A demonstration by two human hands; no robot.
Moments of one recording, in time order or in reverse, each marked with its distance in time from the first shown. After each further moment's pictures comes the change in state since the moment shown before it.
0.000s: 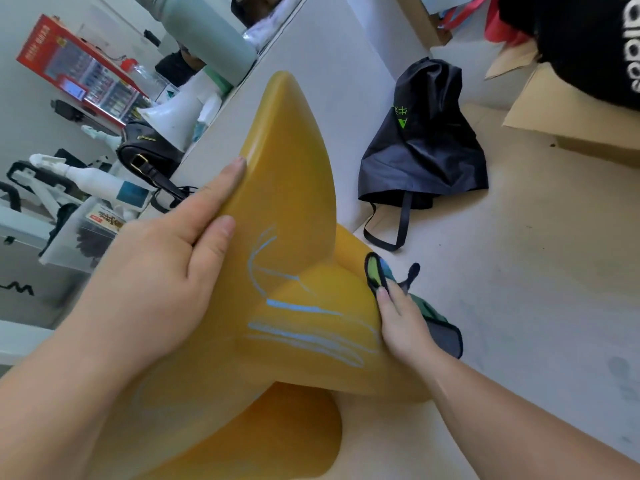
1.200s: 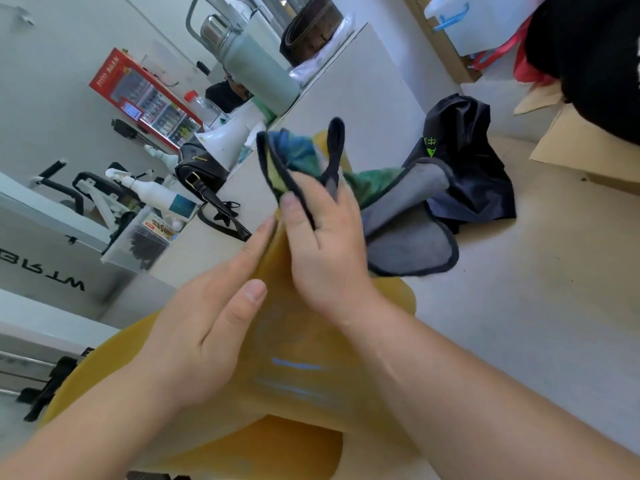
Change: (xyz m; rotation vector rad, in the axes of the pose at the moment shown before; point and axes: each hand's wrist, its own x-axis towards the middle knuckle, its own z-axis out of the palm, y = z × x) left_hand -0.047 -0.016 -0.009 -0.230 -0.134 0.168; right_hand -0.036 -0.229 0.021 0.194 0.249 -0.679
